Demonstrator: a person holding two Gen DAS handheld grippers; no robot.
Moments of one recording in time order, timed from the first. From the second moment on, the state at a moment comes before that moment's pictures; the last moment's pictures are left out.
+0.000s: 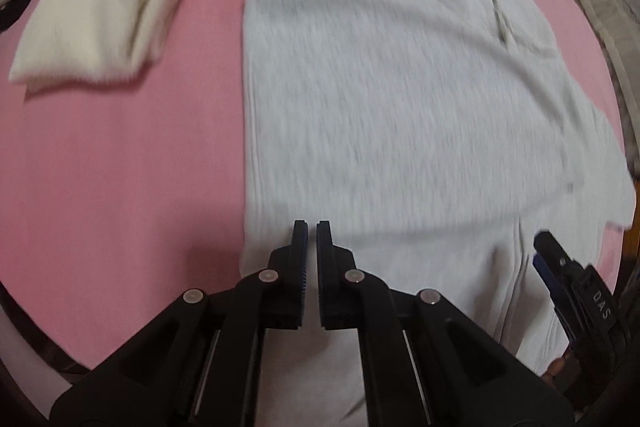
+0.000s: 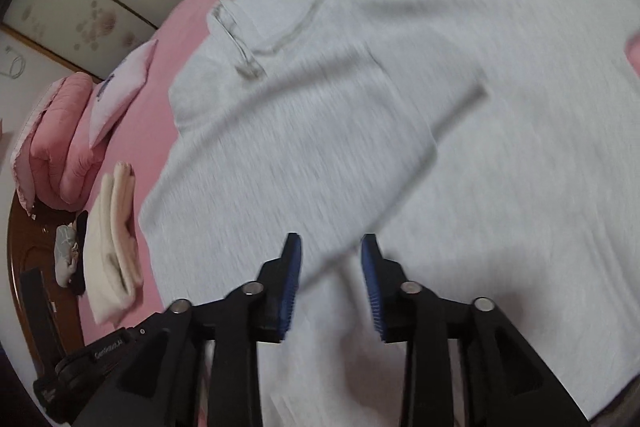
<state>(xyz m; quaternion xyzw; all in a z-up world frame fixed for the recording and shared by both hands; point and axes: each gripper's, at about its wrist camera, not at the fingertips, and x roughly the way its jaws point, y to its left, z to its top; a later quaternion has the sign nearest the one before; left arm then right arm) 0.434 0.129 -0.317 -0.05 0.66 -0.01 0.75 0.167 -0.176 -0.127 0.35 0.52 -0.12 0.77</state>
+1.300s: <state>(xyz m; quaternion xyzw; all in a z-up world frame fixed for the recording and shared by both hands) 0.364 -0.426 -0.284 0.06 0.67 -0.08 0.74 -0.048 -0.677 -0.103 0.63 0.33 -0.21 0.67</state>
